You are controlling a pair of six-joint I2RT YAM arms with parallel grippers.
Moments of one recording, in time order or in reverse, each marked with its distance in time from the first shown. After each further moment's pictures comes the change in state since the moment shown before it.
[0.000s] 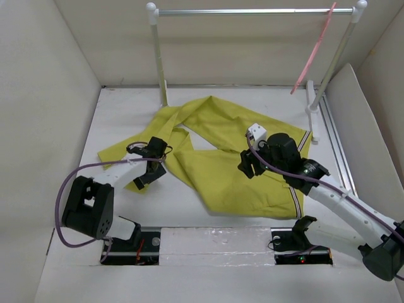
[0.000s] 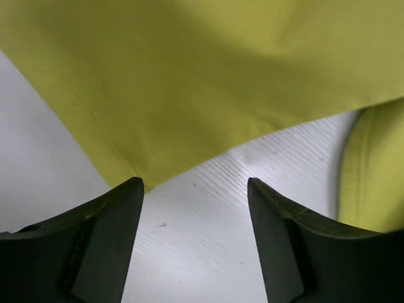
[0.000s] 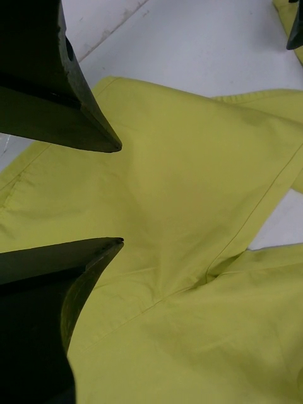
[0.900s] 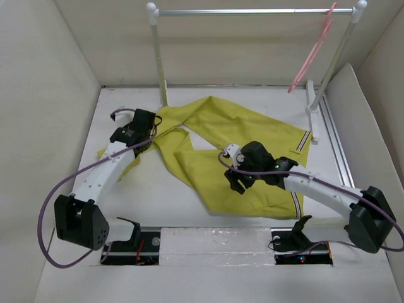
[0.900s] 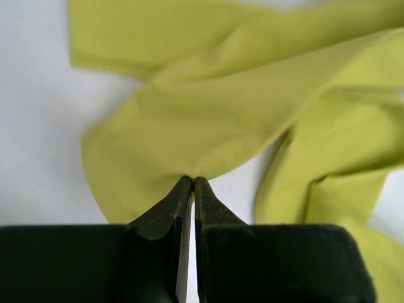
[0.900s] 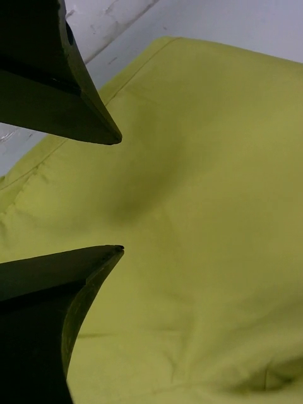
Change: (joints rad) left arm 0.068 -0.098 0.265 -0.082 -0.161 0.126; right arm 0.066 0.225 -0.050 -0.029 -0.034 -0.121
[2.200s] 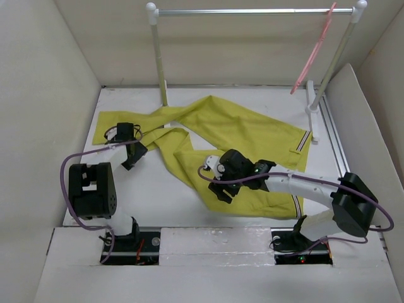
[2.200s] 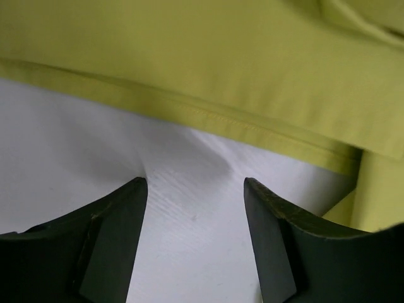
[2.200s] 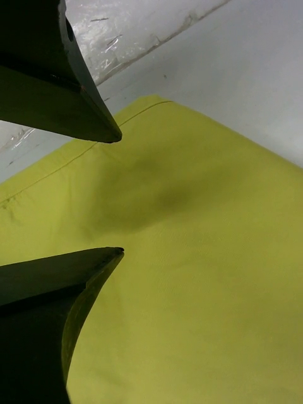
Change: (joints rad) left arm 0.338 0.277 -0.200 0.453 0.388 0.083; right arm 0.216 0.206 0.098 0.003 -0.013 -0.016
